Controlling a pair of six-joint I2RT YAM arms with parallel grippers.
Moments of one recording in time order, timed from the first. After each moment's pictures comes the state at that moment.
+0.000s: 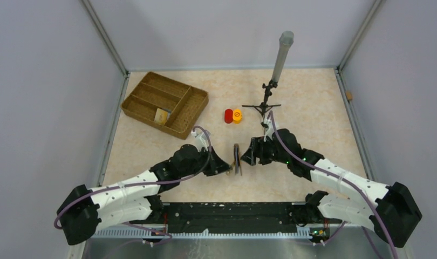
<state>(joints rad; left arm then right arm) -0.93 0.95 0.42 0.17 0.15 -1.06 0.75 0.99 0.56 -0.13 -0.14 0.58</state>
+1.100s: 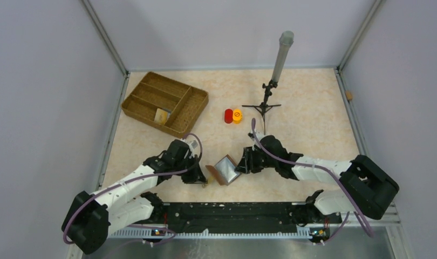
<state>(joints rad) -0.60 0.99 0.44 -0.38 0.42 -0.78 0.79 1.29 0.44 0.20 -0.30 0.66</state>
